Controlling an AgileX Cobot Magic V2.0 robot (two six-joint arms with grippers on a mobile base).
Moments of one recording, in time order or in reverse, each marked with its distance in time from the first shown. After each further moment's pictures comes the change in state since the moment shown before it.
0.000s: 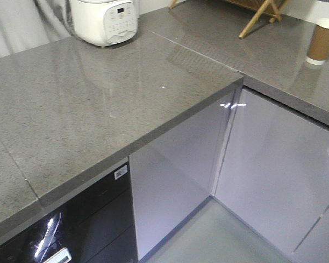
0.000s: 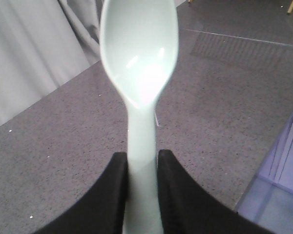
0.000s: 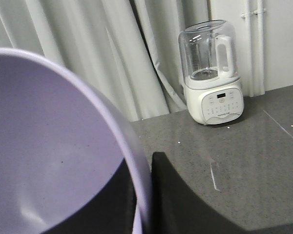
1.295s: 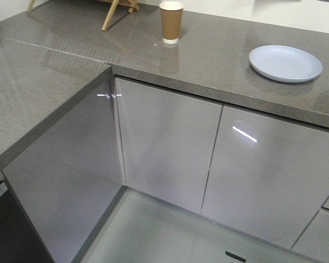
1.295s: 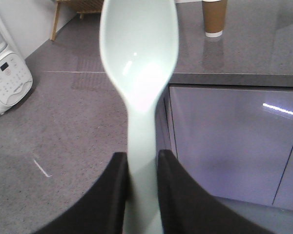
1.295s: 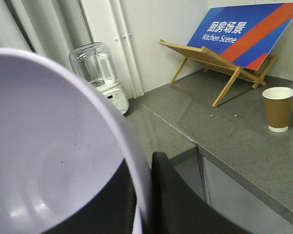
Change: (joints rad) left arm 0.000 0.000 0.000 0.000 0.000 0.000; right arm 0.000 0.000 0.000 0.000 0.000 0.000
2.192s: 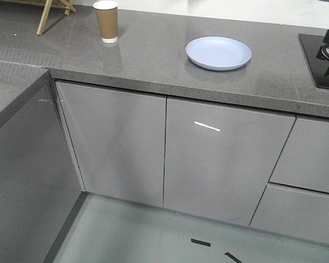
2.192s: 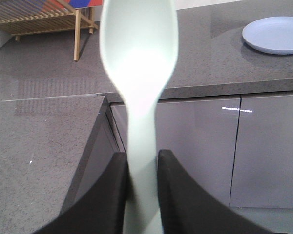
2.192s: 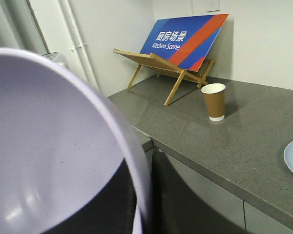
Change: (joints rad) left arm 0.000 0.000 0.000 0.000 0.000 0.000; right arm 0.000 0.000 0.000 0.000 0.000 0.000
